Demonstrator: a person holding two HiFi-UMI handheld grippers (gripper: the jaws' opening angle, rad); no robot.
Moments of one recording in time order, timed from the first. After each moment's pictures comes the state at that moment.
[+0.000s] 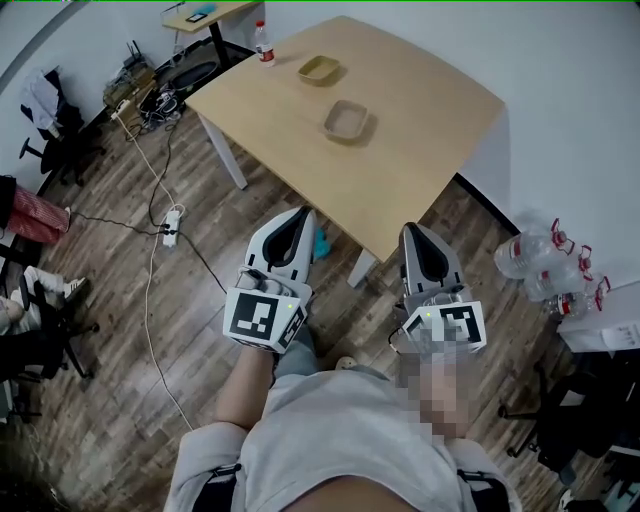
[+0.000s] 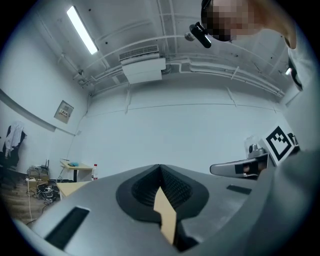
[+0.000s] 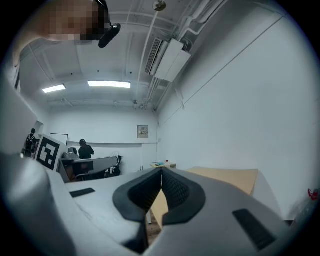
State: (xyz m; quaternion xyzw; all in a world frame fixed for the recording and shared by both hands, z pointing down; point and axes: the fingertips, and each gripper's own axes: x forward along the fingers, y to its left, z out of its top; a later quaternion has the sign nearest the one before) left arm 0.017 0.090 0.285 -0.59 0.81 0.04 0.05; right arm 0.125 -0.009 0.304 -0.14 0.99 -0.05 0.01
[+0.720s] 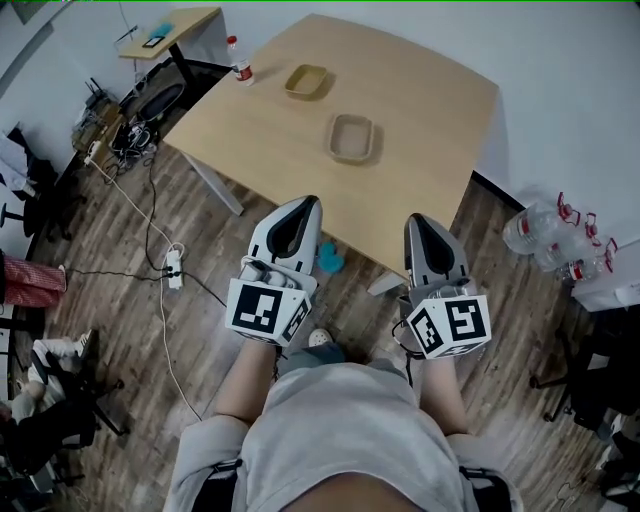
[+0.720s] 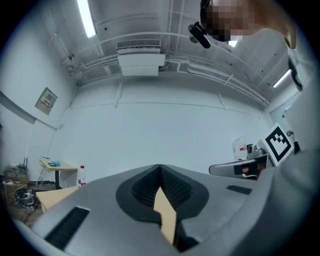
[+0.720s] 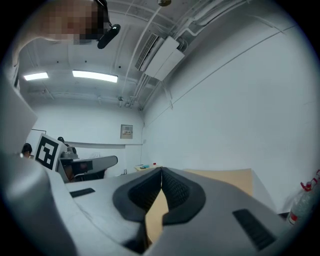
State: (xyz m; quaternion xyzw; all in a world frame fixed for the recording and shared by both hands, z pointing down) left arm -0.121 0.043 0.285 -0.67 0.74 0.03 0.04; right arm 0.000 -0.033 0.308 -0.23 0.97 -0.05 0.02
